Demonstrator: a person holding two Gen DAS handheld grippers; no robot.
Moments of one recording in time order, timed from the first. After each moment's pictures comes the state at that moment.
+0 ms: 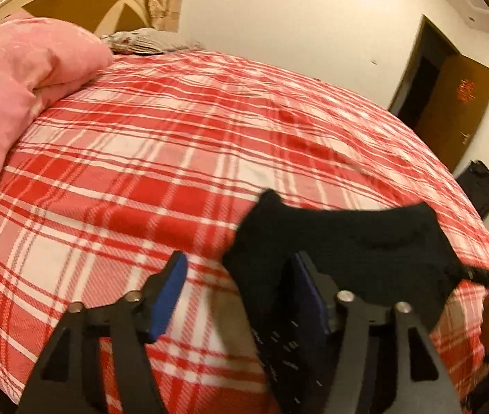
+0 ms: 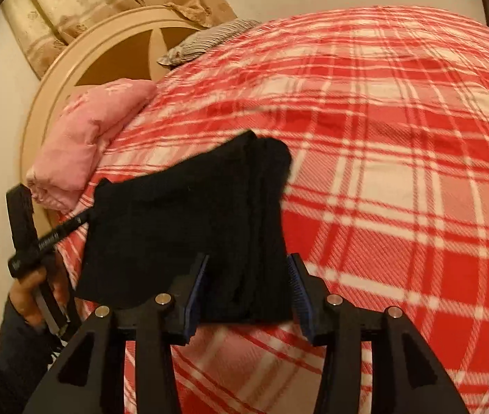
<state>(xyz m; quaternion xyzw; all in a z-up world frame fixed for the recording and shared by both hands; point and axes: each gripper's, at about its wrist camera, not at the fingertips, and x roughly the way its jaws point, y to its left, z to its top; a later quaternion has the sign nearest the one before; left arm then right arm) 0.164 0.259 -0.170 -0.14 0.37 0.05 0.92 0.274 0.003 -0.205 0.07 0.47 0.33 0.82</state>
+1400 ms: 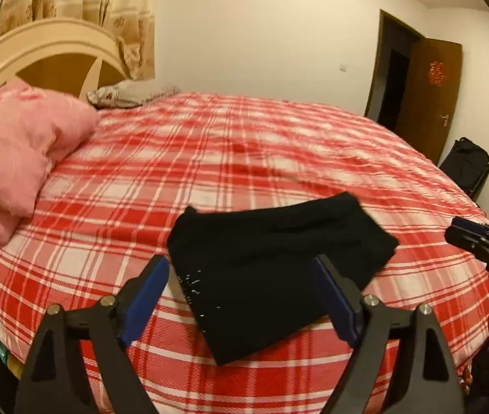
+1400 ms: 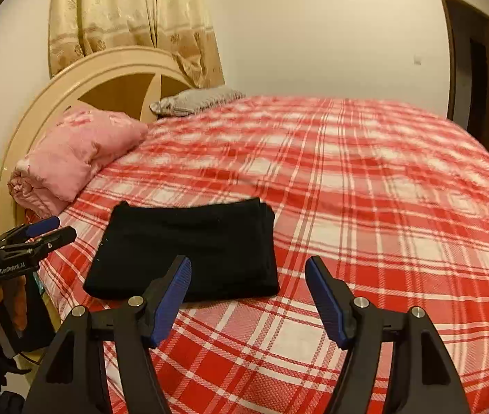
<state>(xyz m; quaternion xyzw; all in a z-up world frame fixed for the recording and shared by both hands) 0.077 0.175 -0.099 -0.06 0.30 0.02 0.95 0.143 -0.017 -0.102 -0.01 0.30 0.25 0.92</state>
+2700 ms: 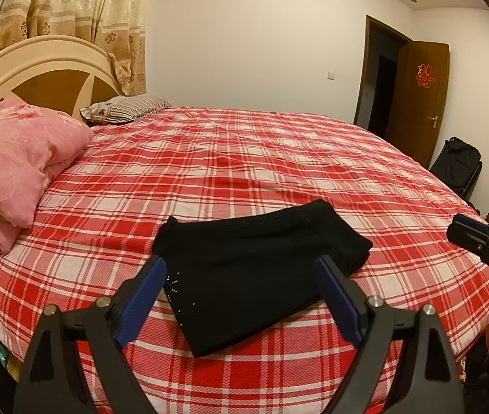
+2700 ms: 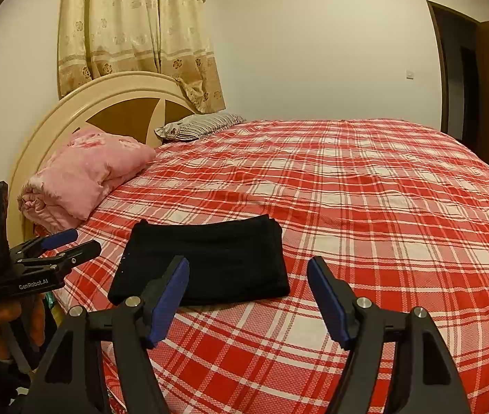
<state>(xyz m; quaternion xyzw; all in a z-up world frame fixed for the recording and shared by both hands) 0.060 0.151 -0.088 -0.05 0.28 0.01 0.96 0.103 -0.023 -0.087 0.00 0.26 0.25 0.93</state>
